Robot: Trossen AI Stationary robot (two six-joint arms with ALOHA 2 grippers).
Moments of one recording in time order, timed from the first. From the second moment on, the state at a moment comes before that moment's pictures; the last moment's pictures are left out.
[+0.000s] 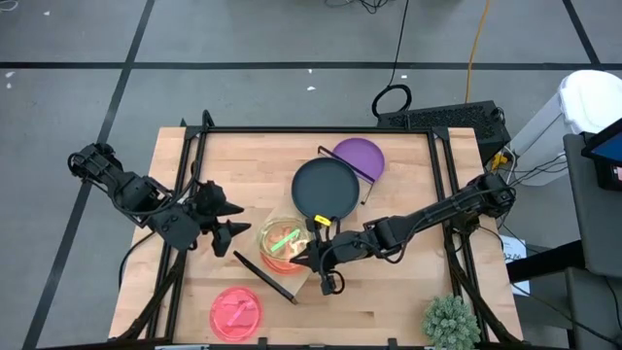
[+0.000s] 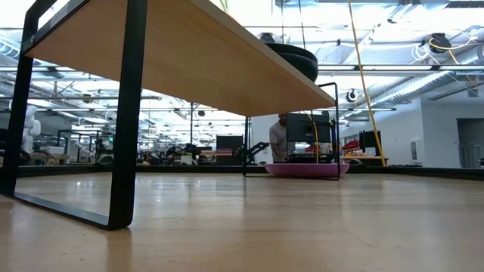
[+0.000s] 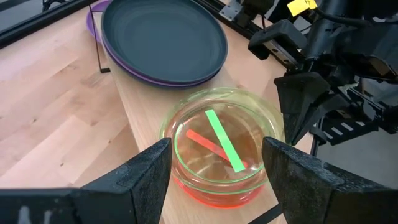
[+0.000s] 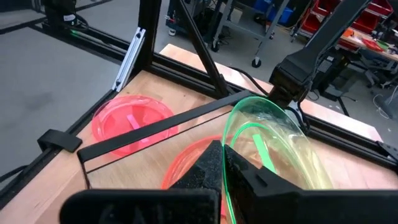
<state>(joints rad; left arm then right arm) -0.59 1.15 1.38 -1.05 -0.61 -1.00 0.35 1.73 1.32 0.05 0.18 -0.19</state>
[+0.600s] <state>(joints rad) -0.58 1.15 1.38 -1.05 -0.61 -1.00 0.35 1.70 1.32 0.08 0.18 -0.09</state>
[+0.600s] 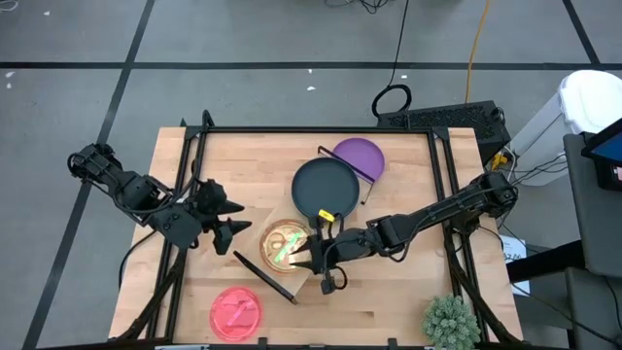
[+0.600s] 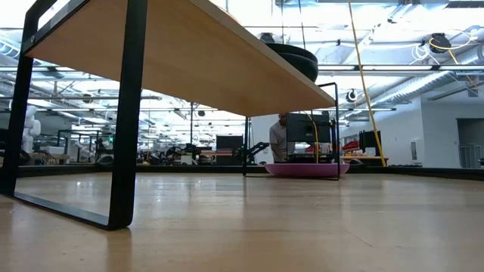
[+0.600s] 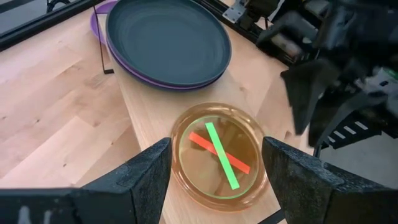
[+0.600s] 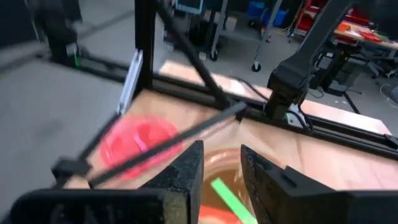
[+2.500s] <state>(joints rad) -0.54 1.15 1.26 -1.05 -0.63 -1.19 -0.35 0.79 0.55 -0.44 0.13 0.16</state>
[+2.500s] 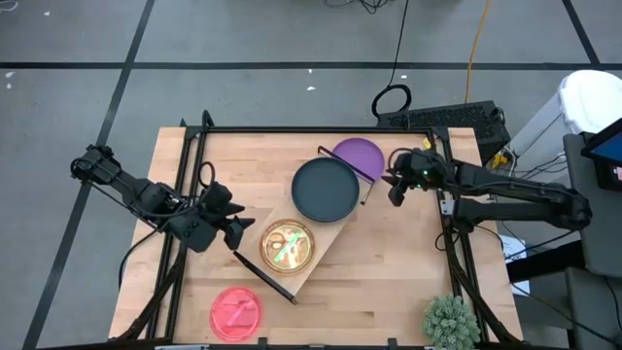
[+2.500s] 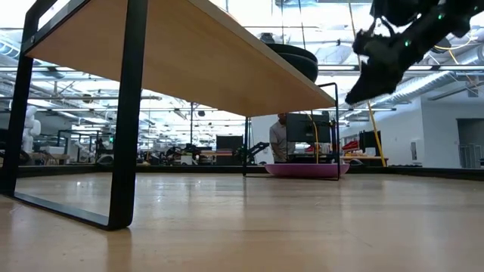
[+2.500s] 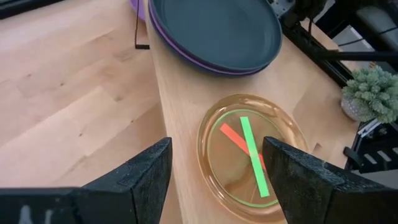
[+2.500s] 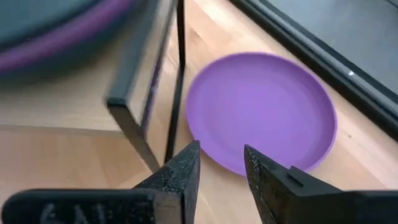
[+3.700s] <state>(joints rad) -0.49 1.16 1.26 -1.05 -0.63 -1.12 -0.54 1.27 0.42 -0.02 -0.21 -0.39</state>
